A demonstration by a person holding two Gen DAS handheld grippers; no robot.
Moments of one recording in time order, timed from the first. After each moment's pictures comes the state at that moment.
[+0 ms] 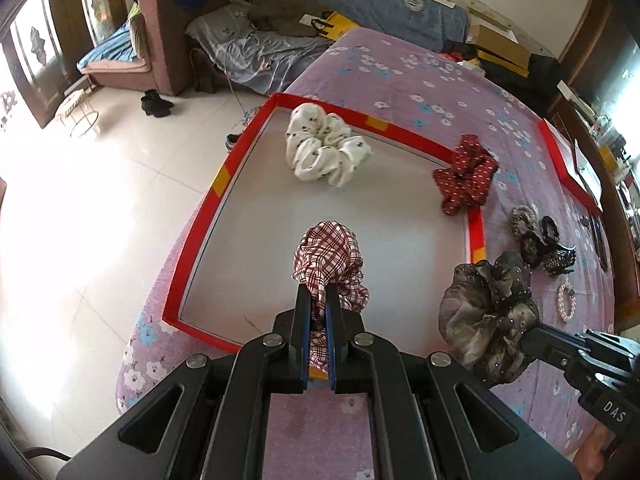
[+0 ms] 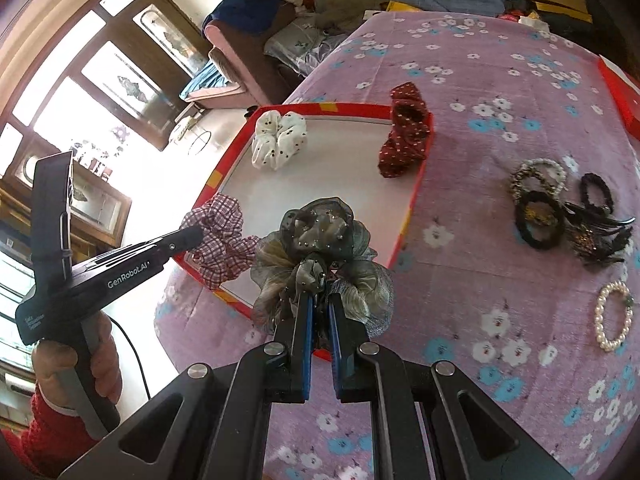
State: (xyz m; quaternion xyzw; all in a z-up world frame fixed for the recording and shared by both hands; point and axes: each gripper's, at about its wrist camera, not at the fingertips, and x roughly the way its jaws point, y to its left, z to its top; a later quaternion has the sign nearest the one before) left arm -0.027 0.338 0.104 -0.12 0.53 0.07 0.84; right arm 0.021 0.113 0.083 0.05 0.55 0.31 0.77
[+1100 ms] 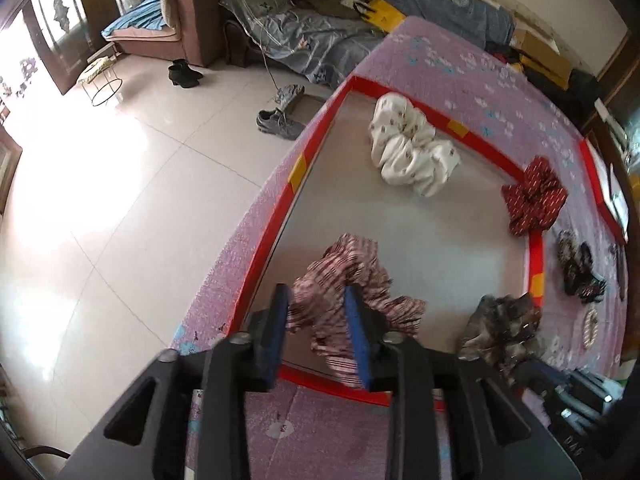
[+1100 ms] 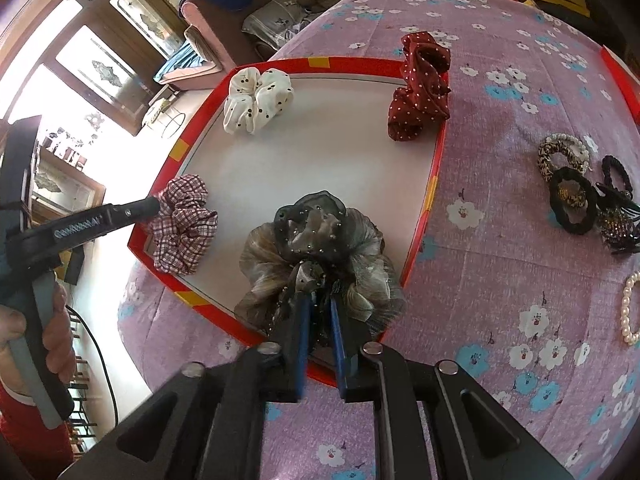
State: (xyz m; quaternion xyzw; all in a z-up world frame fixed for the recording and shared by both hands) left arm -0.013 0.396 0.083 -0.15 0.55 0.12 0.81; right arm 0.029 0.153 0.037 0.02 0.58 0.27 0.77
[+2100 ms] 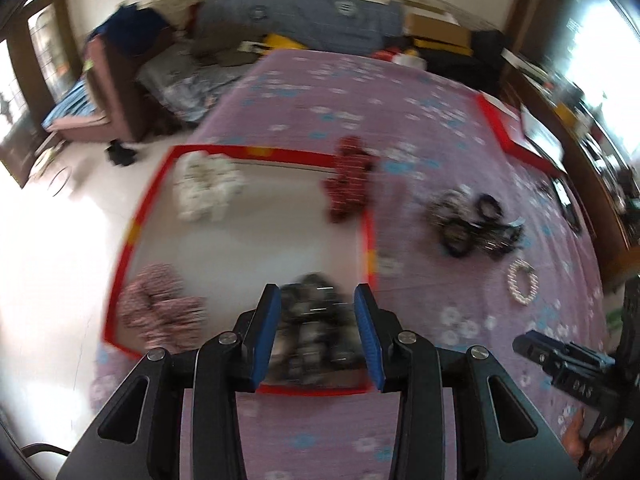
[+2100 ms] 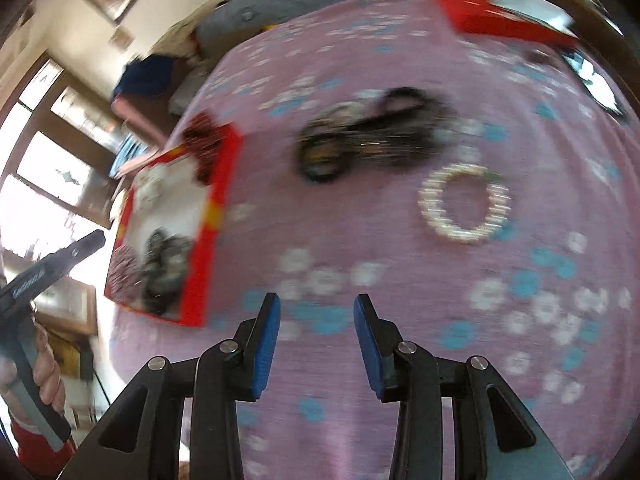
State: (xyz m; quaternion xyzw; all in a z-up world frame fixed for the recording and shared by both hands) left arm -0.012 0.214 0.138 -0.04 0.50 0.00 0.87; right arm -0.008 -0.064 0.049 0.16 0.55 0.14 0.81
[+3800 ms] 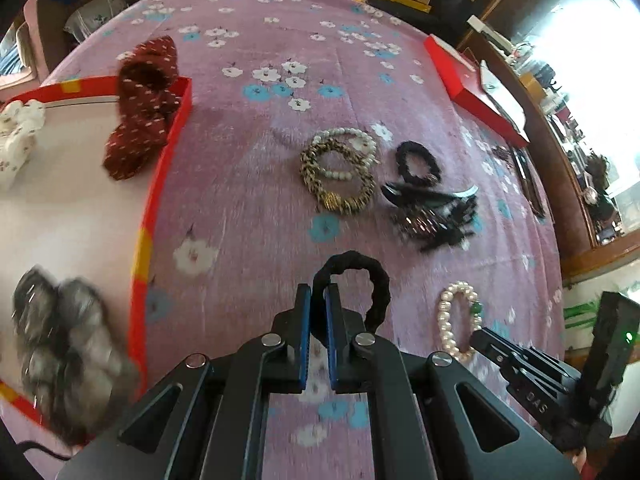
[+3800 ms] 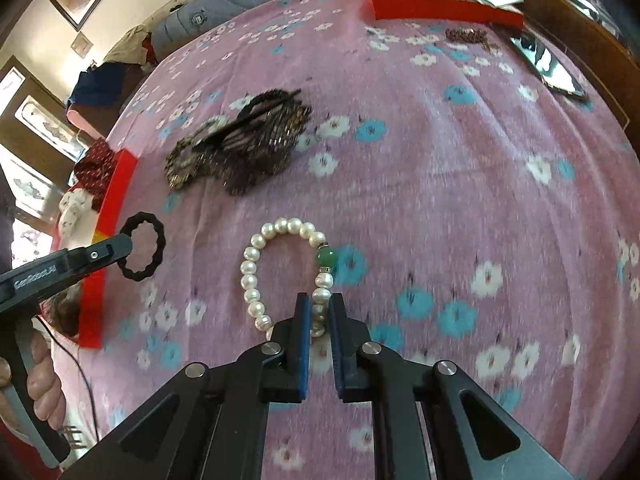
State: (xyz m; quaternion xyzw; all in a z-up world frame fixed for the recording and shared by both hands) left arm 0.048 0.109 0.047 -0.13 0.56 -0.10 0.81; right arm 0.018 -0.140 0.004 0.14 0.56 0.08 0.81
